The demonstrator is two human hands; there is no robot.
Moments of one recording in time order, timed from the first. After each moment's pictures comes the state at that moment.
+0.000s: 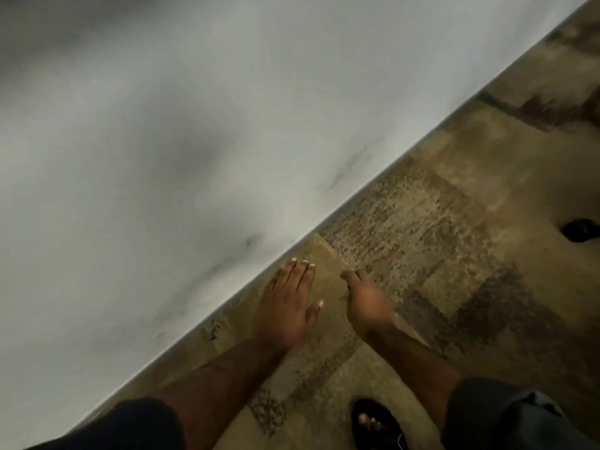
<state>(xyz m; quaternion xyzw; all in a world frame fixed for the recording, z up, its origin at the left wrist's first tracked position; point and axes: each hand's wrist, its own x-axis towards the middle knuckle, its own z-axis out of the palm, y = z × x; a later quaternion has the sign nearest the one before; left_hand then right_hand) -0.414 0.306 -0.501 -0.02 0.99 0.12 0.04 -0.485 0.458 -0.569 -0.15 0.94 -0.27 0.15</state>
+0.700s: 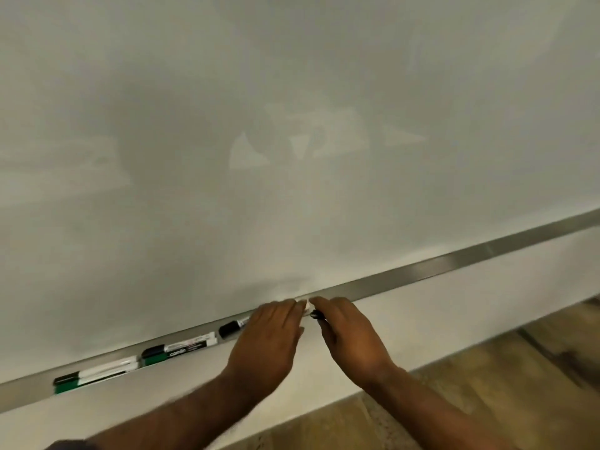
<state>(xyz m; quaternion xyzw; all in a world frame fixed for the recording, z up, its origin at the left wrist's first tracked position) -0.328 0.219 0.001 -0.08 0.96 0.00 -0.25 -0.458 0.343 -0.013 -0.55 0.74 -0.37 -0.10</state>
